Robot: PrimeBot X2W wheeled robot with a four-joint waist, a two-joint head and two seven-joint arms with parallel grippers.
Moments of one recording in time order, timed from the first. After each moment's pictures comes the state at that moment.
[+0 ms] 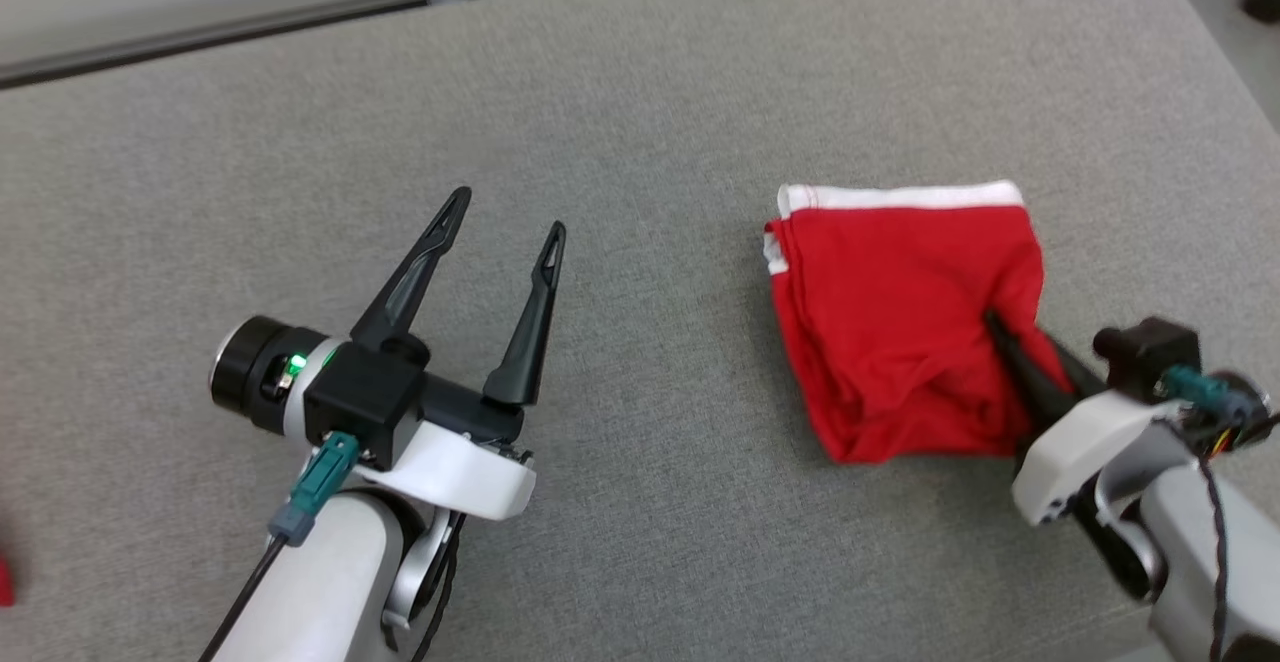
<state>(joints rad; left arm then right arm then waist) -0.32 0.17 -0.38 -0.01 -0.18 0.03 -0.17 -0.44 -0.37 0.48 0.57 0.44 0.13 -0.13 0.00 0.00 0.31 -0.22</state>
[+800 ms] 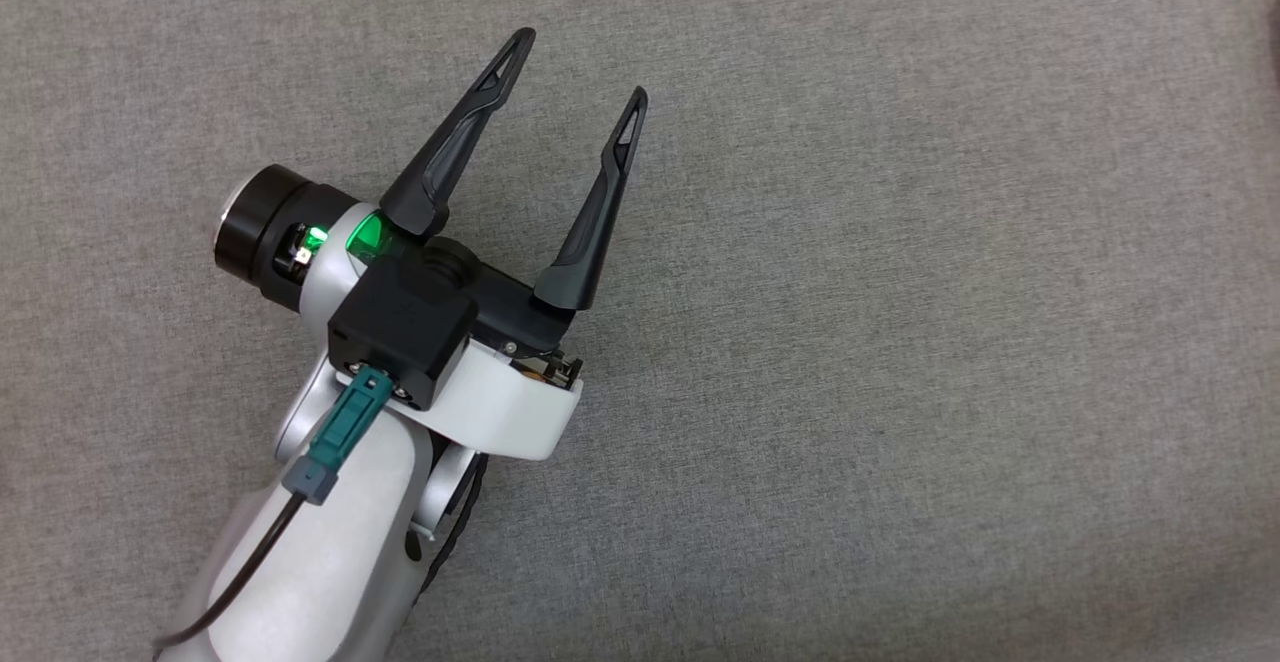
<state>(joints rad) -0.52 0.16 -0.44 -0.09 -0.12 0.01 -0.16 -0.90 -0.75 0.36 1.05 0.39 0.13 -0.24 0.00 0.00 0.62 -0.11</state>
